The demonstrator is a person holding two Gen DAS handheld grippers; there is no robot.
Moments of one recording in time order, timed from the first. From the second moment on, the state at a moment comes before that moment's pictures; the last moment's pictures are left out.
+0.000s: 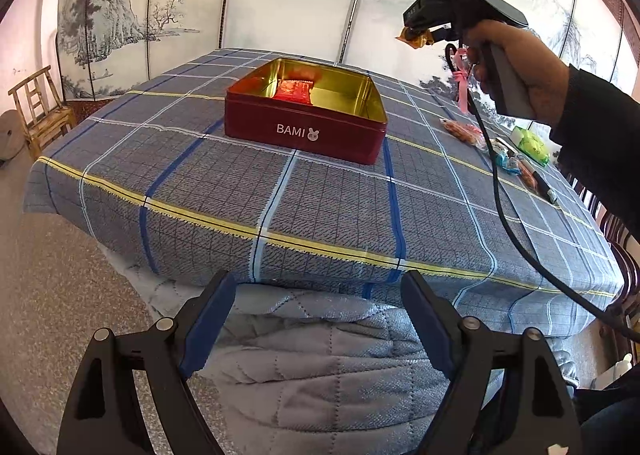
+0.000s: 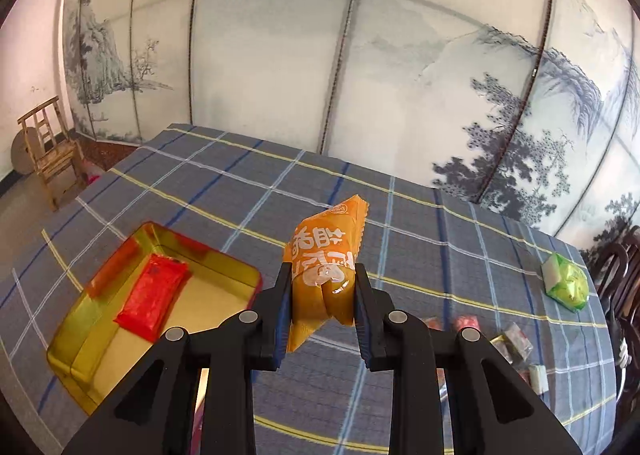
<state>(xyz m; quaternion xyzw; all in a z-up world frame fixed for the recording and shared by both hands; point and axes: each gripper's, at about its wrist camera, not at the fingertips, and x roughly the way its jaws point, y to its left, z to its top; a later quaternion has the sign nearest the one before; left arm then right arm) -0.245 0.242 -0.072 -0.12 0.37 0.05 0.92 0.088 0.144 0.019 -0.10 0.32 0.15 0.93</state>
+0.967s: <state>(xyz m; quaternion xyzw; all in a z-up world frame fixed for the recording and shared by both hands) -0.255 0.266 -0.092 -0.15 0.38 0.08 0.91 0.019 0.281 -0.093 -0.13 0.45 0.33 0.82</state>
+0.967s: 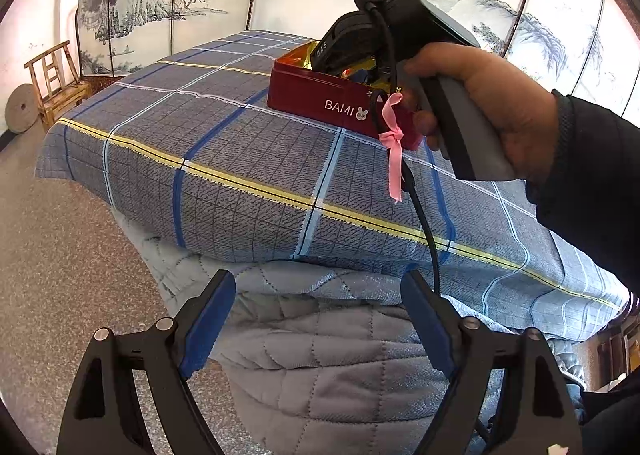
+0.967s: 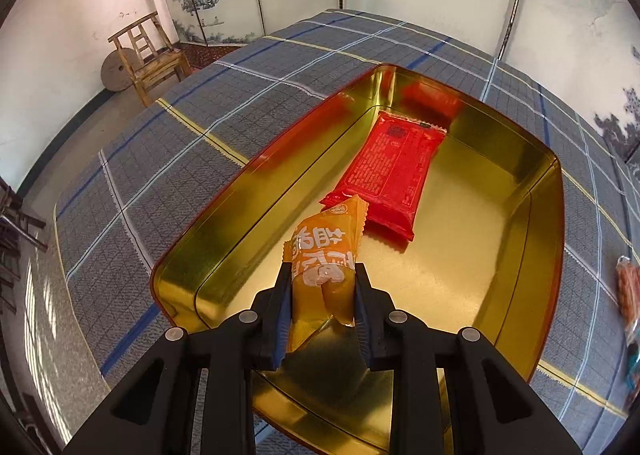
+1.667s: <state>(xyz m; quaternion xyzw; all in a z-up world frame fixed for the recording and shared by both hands) -0.215 0.226 -0.056 -0.08 0.38 0.06 0.92 0.064 0.029 -0.048 0.08 0.36 0.30 0.88</state>
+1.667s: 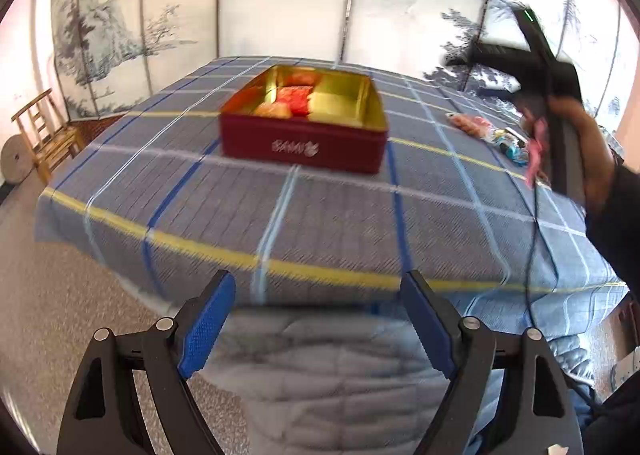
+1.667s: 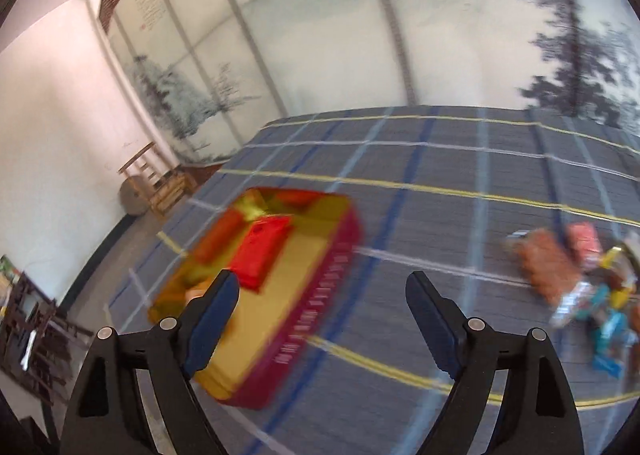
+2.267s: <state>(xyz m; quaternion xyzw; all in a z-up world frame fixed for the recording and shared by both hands) 0.054 0.038 -0.020 -0.10 0.38 -0.03 0.92 0.081 -0.355 -0.139 0.29 0.34 -0.02 0.89</state>
